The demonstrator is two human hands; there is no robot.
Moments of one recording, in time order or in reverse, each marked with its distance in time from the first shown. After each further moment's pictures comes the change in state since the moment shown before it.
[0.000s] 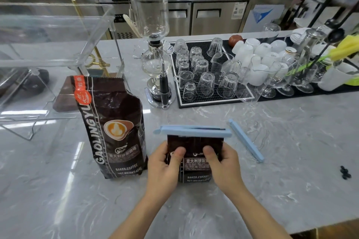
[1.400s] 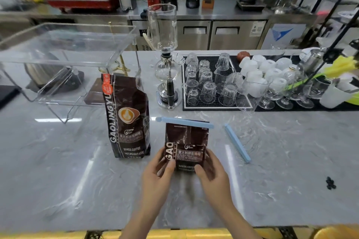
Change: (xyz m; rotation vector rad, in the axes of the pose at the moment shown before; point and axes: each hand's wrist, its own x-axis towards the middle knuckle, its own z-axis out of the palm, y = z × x) left_hand -0.077 0.009 0.006 -0.028 0.176 -0.226; right_hand -0.057 0.028 -0.033 -0.050 -0.108 0.179
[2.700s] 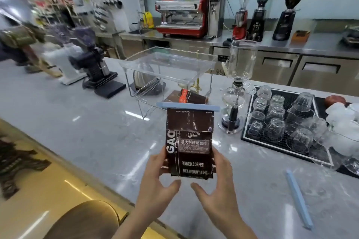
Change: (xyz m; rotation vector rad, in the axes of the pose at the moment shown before) left_hand -0.046 0.072 -0.079 0.409 0.286 0.275; right_hand -0.010 -0.087 0.056 -0.236 -0.421 -0.529
